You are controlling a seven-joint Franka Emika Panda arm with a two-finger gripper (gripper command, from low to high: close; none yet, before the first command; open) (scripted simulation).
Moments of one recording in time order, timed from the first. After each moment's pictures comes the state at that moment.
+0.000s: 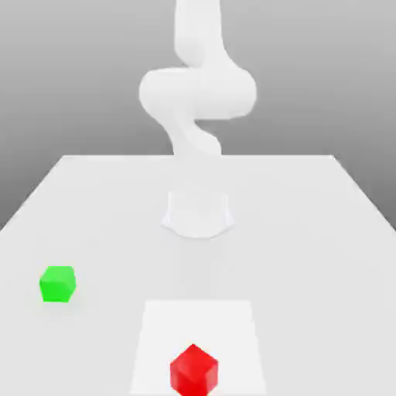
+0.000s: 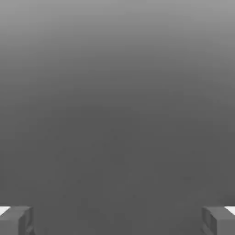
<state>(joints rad) -0.04 -0.71 0.04 -2.31 -0.02 2.33 0.87</state>
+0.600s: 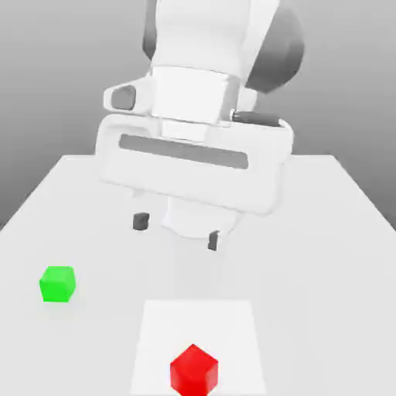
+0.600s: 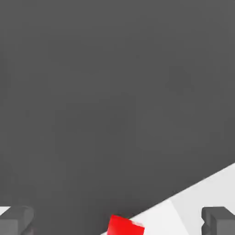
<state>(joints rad) -0.21 -0.05 0.18 -2.40 -0.17 2.56 1.42</state>
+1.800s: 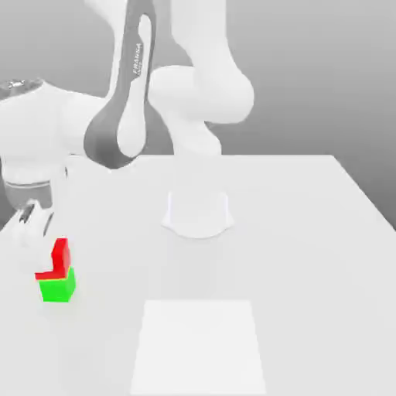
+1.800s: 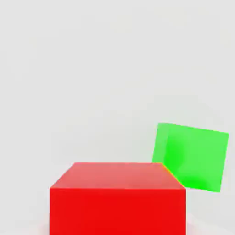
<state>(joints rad) -0.66 -0.08 -0.14 -2.76 -0.04 2.68 1.66</state>
